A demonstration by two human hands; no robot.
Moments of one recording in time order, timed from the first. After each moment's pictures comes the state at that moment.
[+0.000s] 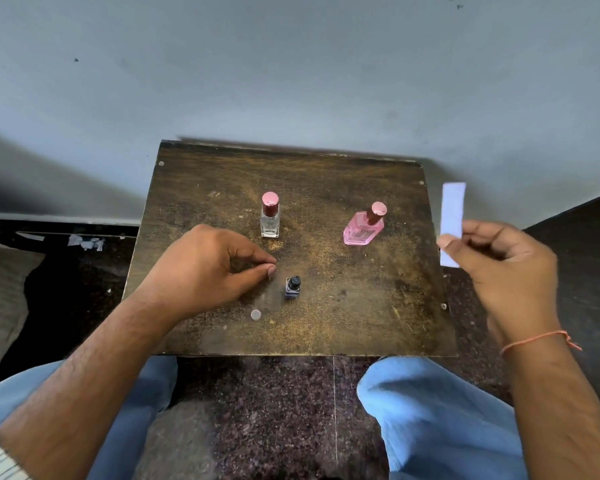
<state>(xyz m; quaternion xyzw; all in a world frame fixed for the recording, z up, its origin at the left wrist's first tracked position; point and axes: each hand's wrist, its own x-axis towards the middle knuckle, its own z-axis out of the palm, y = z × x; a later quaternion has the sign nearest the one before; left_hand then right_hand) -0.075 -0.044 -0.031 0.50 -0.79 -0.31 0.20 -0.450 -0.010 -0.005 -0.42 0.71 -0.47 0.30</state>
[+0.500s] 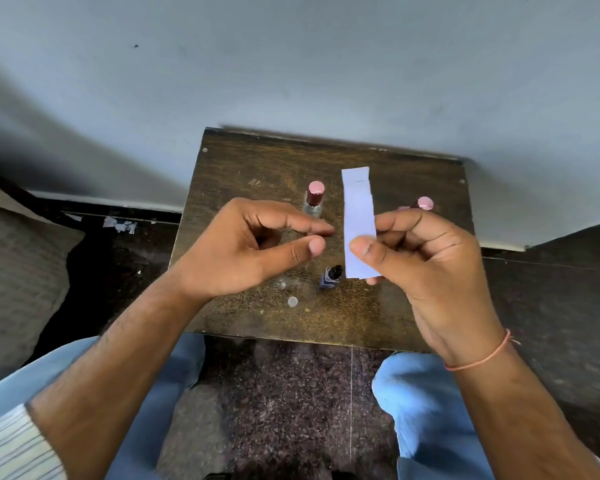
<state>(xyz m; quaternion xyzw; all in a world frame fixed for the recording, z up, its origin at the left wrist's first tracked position) -0.067 -0.037 -0.014 0.39 -0.65 -0.54 0.37 -0.311 0.002 0.025 -0.47 0.50 -0.49 0.54</state>
